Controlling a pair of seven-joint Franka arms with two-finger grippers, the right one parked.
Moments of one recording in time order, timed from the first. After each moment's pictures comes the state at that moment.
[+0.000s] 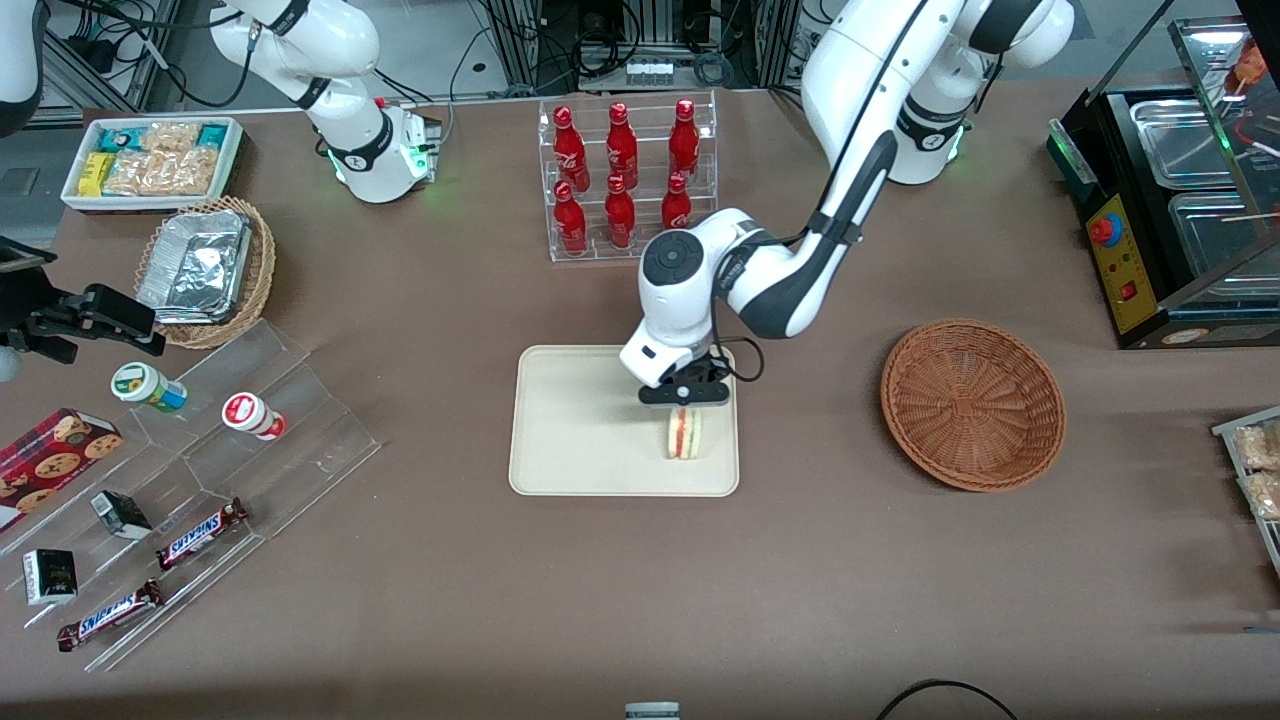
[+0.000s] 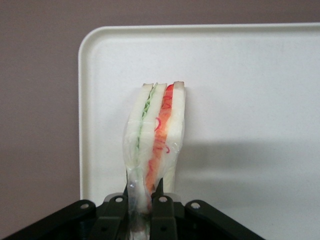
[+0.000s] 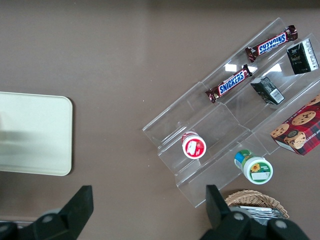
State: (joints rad) arm -0.69 0.62 -0.10 -1.67 0.23 2.31 -0.92
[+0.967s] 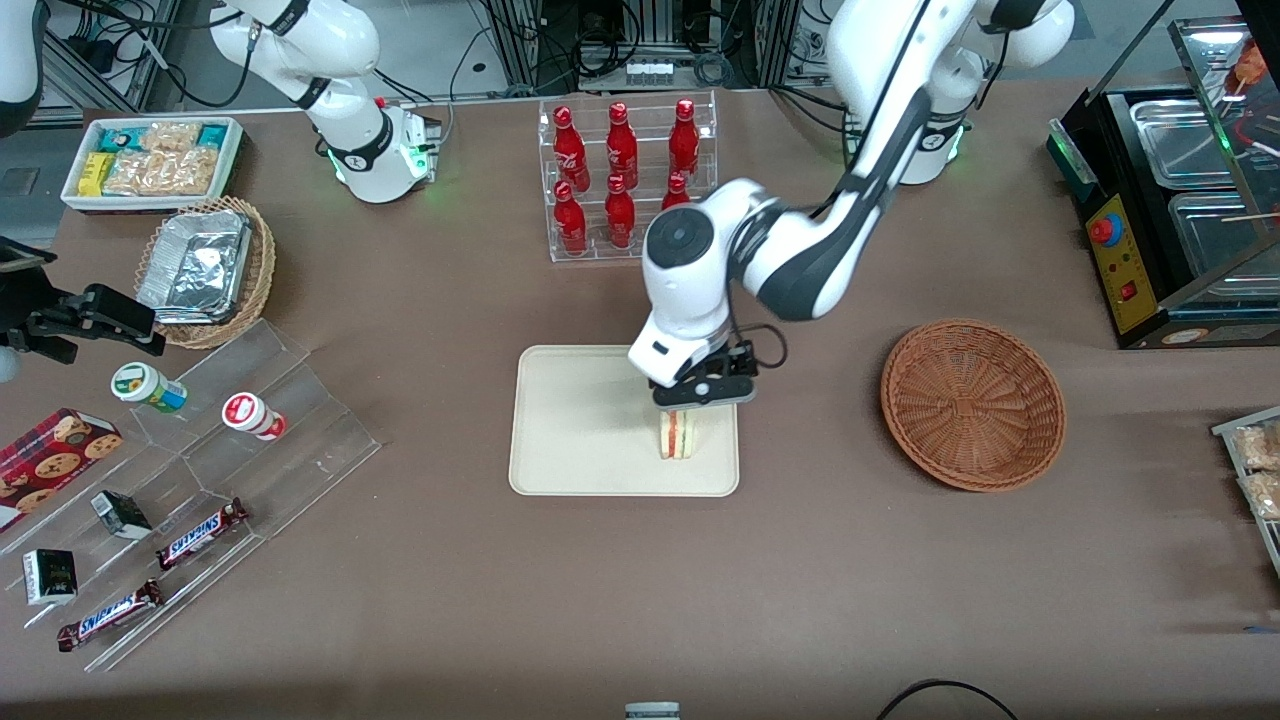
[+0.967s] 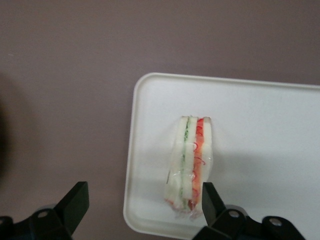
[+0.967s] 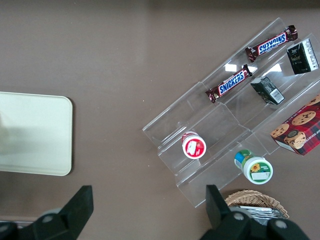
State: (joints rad) arm -0.65 0.48 -0.08 -1.56 0.22 2.05 -0.92
